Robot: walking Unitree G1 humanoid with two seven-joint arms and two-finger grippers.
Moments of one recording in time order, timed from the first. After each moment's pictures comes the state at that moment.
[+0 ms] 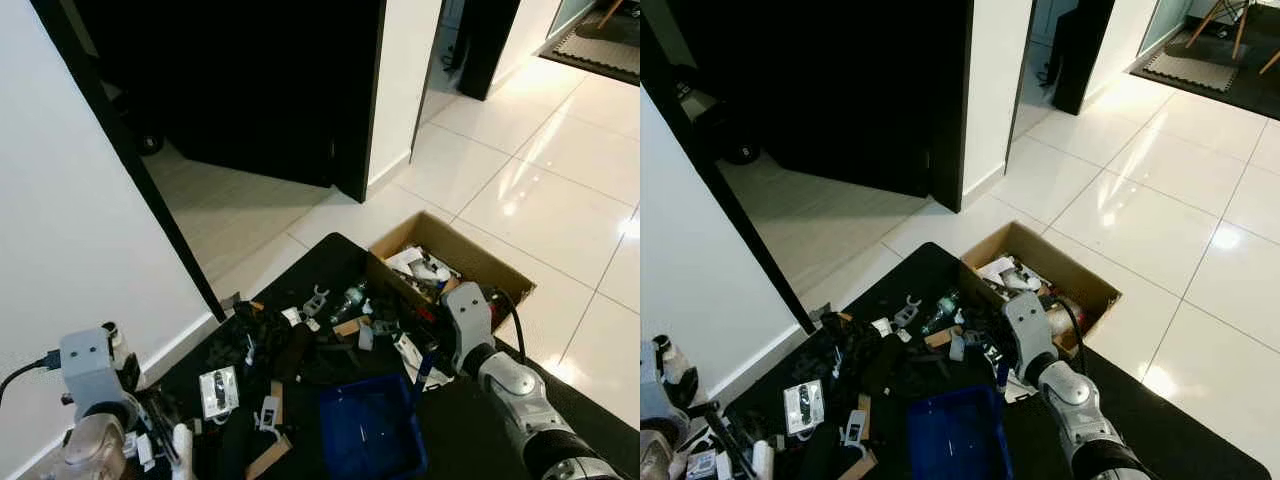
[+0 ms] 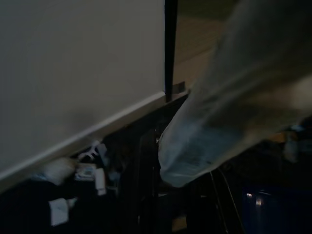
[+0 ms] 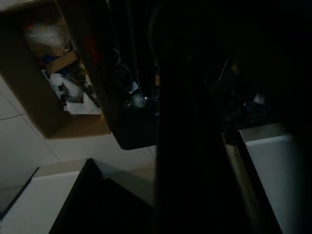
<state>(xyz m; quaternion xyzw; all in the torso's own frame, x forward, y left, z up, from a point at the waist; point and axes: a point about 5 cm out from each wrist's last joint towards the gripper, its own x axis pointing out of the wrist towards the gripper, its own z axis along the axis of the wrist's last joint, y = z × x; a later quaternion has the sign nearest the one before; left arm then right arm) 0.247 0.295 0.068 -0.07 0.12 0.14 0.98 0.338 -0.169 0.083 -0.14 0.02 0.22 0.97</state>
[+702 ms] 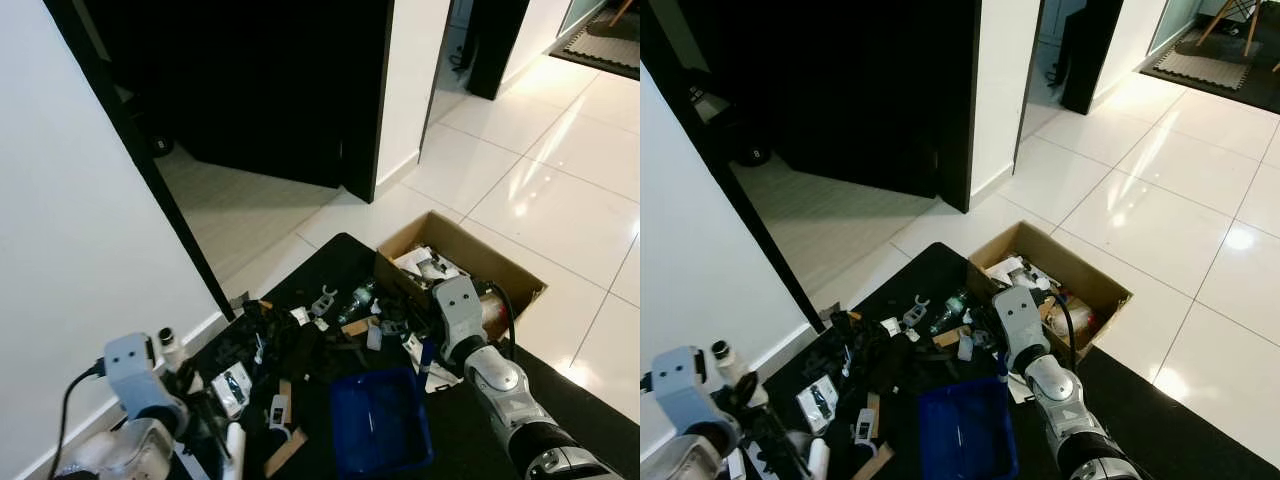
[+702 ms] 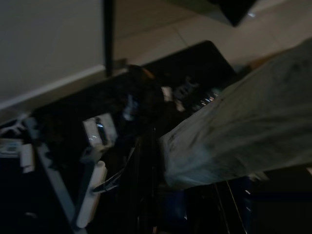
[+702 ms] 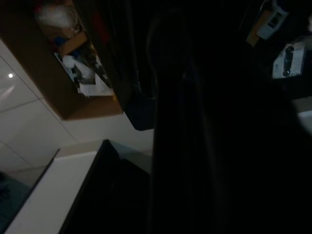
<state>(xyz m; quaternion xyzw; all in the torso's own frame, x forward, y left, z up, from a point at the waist) 0.247 0.217 0.069 -0.19 0.16 0.02 0.97 0.346 -0.154 0.093 -0.14 -0.03 0.17 0.97</state>
